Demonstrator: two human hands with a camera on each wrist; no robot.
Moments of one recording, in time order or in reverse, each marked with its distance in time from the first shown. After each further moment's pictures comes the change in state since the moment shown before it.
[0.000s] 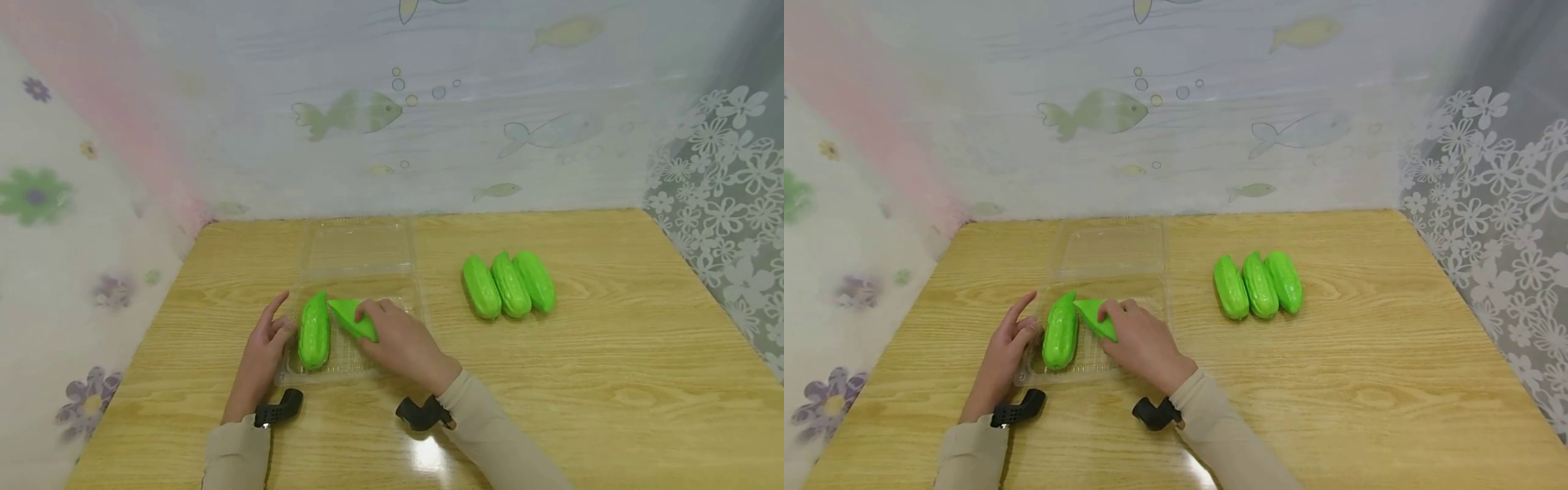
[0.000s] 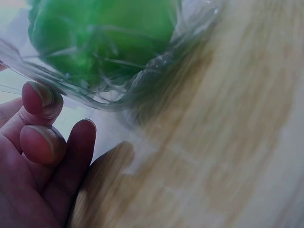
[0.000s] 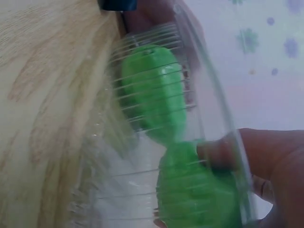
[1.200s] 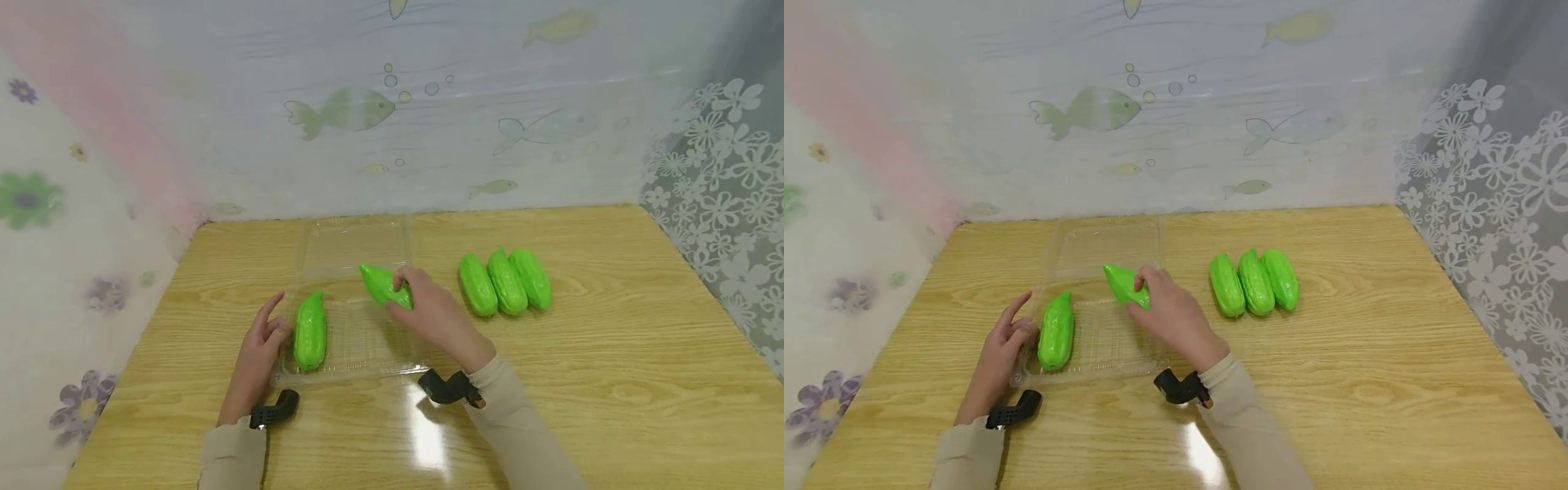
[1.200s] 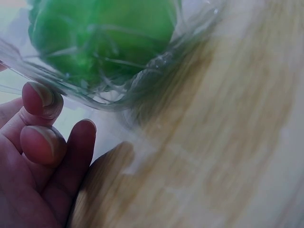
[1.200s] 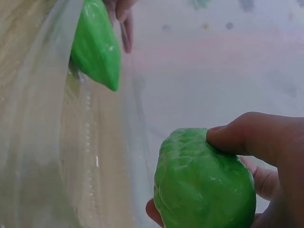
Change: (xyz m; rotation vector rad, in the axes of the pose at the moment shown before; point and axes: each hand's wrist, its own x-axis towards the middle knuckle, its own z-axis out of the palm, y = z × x) left_hand 0.002 -0.007 0.000 0.035 -0.002 -0.046; right_hand -0.002 0.034 -0.046 0.177 0.107 0.126
